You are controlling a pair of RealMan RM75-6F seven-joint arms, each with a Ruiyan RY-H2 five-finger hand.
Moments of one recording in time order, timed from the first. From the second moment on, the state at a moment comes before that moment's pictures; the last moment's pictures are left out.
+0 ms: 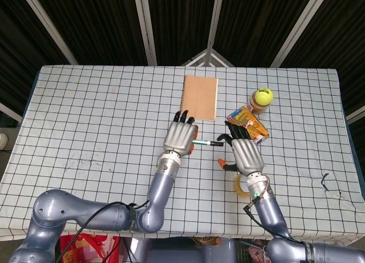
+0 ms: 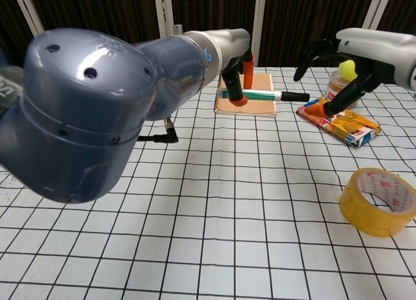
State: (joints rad) left arm -1.29 -1.90 -0.50 -1.48 0.40 1.27 0.97; right arm 0.58 -1.44 0.34 -1.95 -0.88 1.20 -0.54
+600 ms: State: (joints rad) left arm -1.28 -1.91 -0.49 -1.50 0.45 1.27 0.91; right arm 0.66 -1.54 0.37 -1.90 -0.80 1.30 -0.58
